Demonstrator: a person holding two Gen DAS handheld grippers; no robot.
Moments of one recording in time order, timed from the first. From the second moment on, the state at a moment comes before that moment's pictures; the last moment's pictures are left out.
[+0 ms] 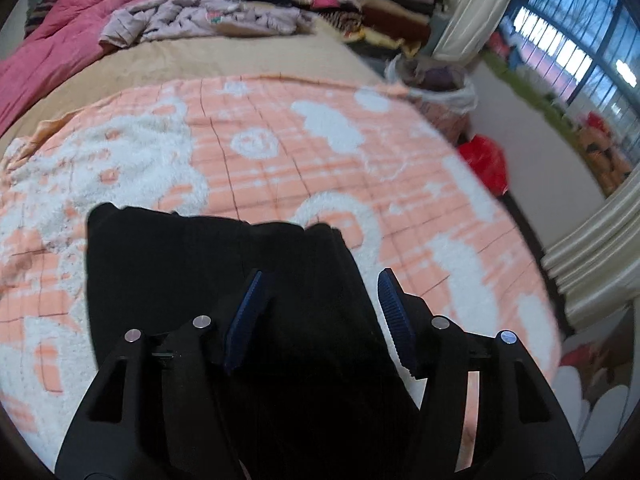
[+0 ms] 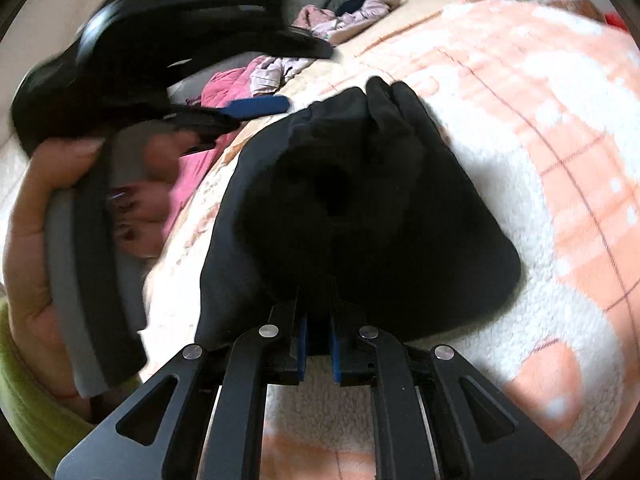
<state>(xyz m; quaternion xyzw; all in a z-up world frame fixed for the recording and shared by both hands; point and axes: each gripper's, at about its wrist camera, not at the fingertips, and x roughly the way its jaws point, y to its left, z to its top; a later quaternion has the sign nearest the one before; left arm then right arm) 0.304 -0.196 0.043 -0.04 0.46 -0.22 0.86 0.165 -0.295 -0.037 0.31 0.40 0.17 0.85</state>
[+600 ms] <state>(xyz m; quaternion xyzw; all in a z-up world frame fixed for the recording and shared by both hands) 0.262 -0.074 0.002 -0.05 0.44 -0.11 0.89 0.202 -0.312 0.001 0.28 0.40 0.20 0.85</state>
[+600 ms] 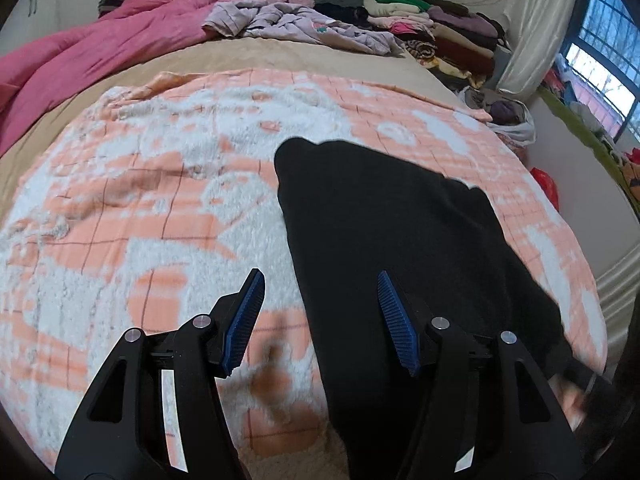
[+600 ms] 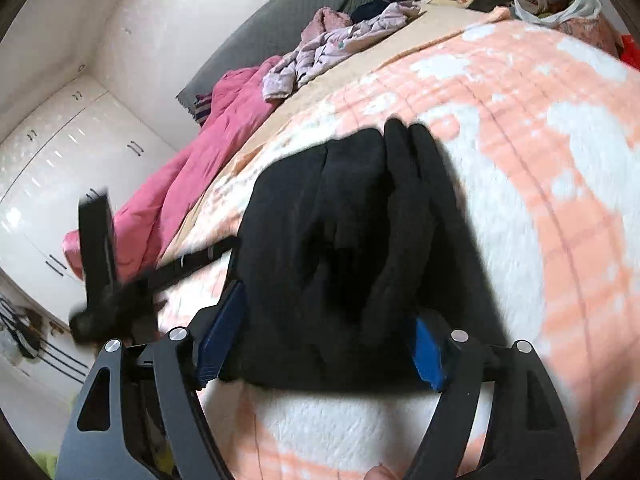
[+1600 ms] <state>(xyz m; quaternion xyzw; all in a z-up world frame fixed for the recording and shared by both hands) 0.246 -0.086 0.007 -0.04 0.43 -0.14 0.89 0.246 -0.295 0.028 0.11 0.38 0.20 0.89</state>
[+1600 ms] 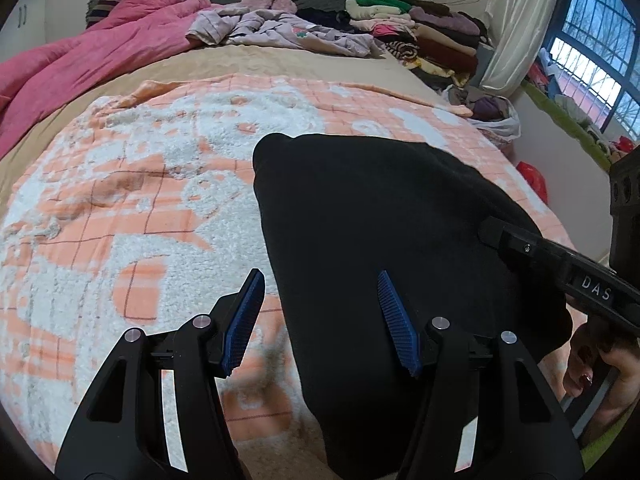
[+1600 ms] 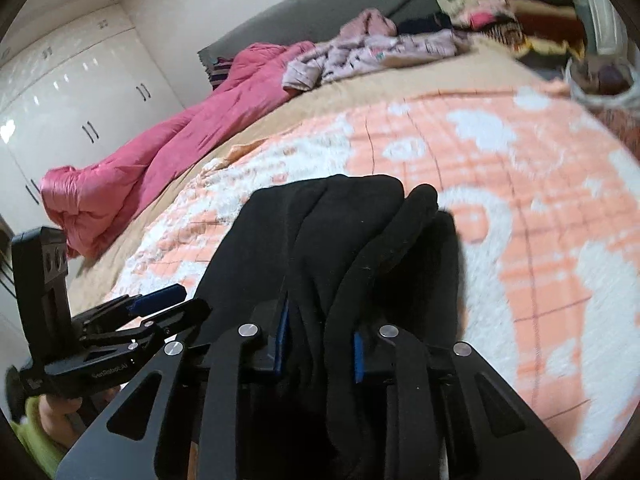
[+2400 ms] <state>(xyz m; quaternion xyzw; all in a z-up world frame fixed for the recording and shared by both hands) 0.224 -0.095 -0.002 -0.05 0.43 -0.15 0.89 0.225 -0.325 -0.006 0.17 0.45 0.18 0.86</state>
